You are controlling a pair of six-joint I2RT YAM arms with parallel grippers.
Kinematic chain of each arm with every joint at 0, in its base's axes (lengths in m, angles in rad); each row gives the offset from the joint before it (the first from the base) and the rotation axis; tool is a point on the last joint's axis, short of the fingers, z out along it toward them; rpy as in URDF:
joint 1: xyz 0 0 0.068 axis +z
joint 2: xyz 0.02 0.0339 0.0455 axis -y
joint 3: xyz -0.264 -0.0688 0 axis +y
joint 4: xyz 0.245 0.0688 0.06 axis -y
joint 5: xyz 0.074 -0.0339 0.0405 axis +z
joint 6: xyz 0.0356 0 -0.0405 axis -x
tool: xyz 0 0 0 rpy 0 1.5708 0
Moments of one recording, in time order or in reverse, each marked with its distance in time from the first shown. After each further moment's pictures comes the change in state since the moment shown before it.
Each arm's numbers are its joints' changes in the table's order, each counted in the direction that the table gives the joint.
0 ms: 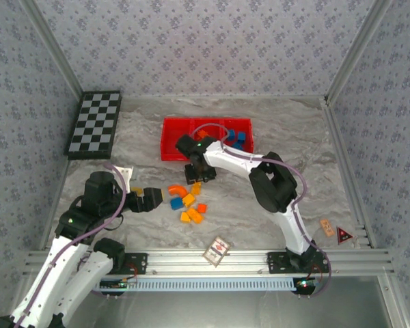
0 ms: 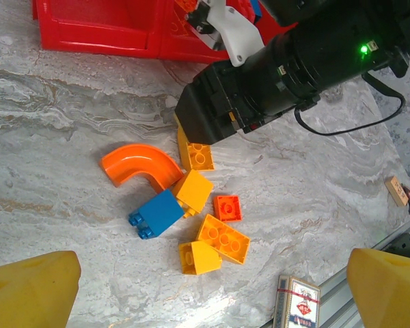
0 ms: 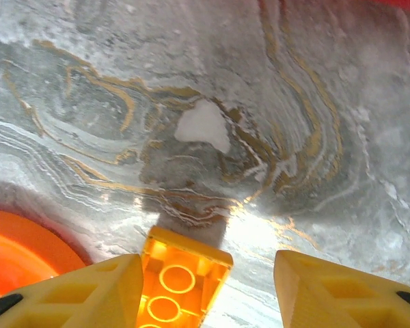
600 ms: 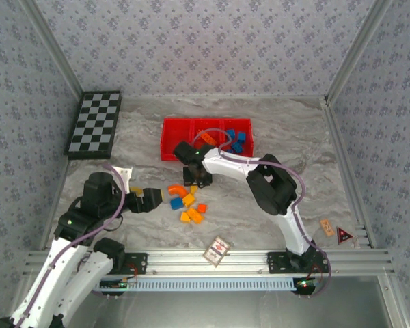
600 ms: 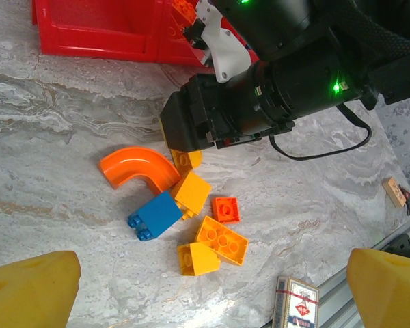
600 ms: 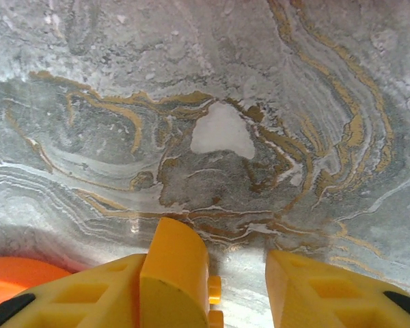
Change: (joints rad) left arm 0.000 0.016 0.001 0.000 0.000 0.000; right arm 0.037 0.005 0.077 0.137 -0.030 -0.202
